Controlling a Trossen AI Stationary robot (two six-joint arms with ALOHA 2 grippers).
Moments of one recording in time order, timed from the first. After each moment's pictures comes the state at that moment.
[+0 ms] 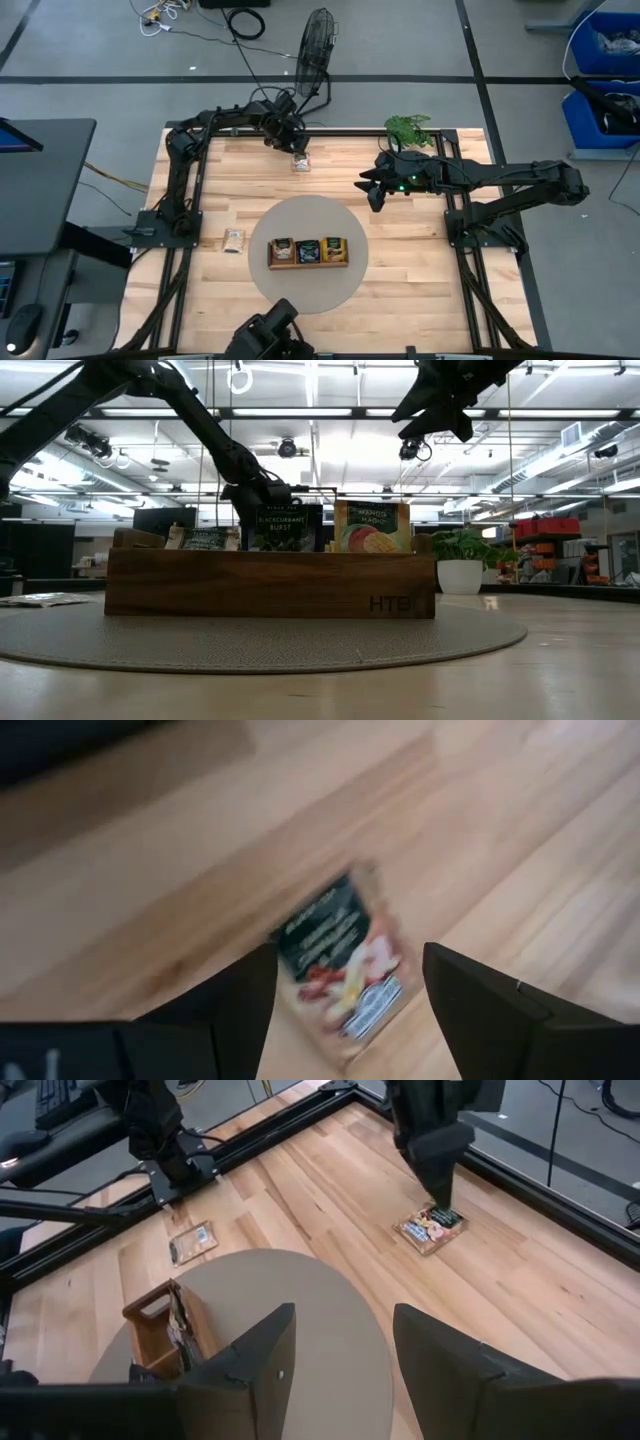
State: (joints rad) left arm 0.80 2.12 1.49 -0.58 0.41 -0.37; right arm -0.08 1.14 0.94 -0.34 0.19 0.43
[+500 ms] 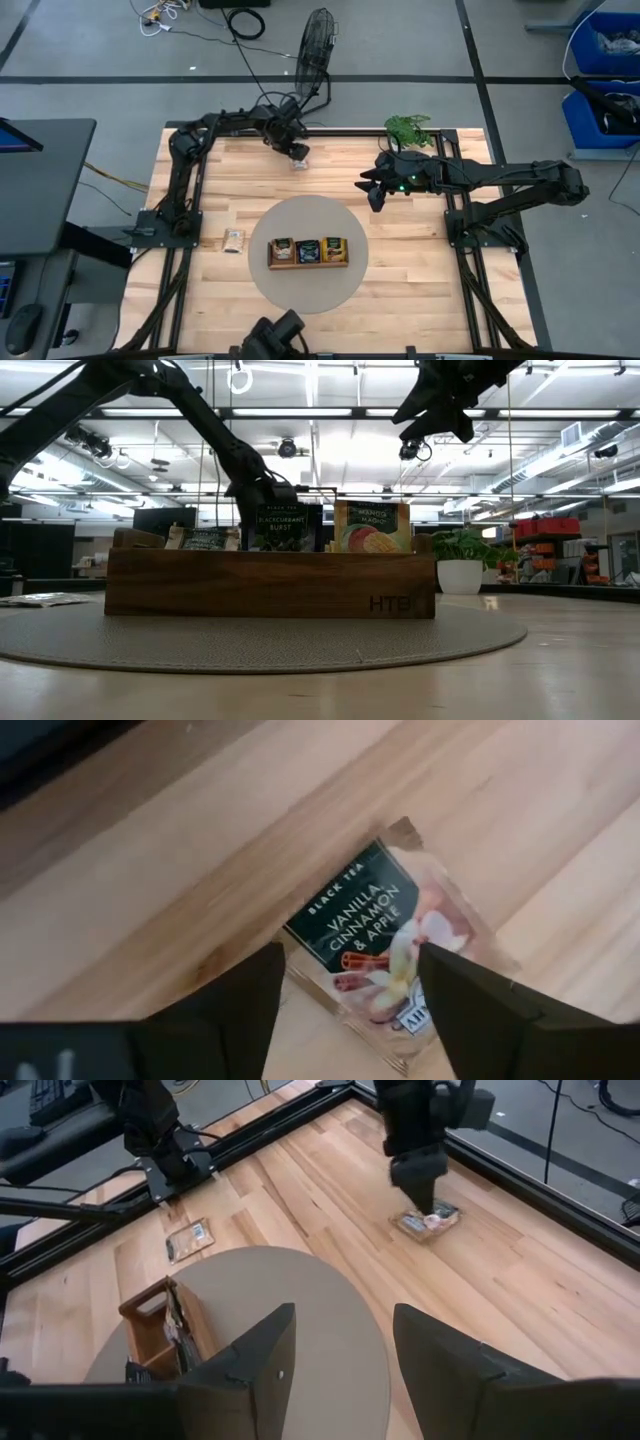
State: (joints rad) left arm 0.75 2.14 1.49 -0.65 0.25 -0.24; right arm -0.08 1.14 0.94 -0.35 0.19 0.43
